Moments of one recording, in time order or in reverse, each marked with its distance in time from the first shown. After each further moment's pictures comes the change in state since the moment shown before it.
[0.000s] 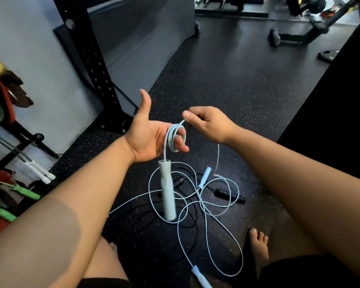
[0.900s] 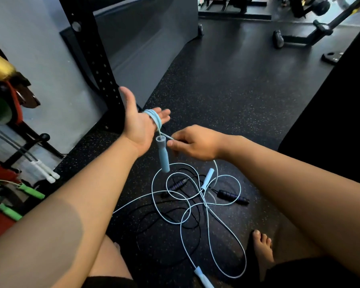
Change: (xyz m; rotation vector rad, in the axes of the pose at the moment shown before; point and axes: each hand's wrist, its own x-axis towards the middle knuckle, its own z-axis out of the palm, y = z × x) left_hand 0.007 0.006 -0.017 -0.146 0.521 0.319; right_hand -0.009 -0.042 0.027 -0.199 -0.395 -0.096
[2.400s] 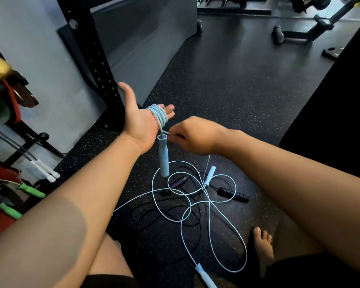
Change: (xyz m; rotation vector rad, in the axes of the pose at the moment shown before) left_hand -0.003 0.002 0.012 -0.104 -0.048 -0.012; right_hand 0.007 -0.003 -0.004 -0.255 0.111 -0.029
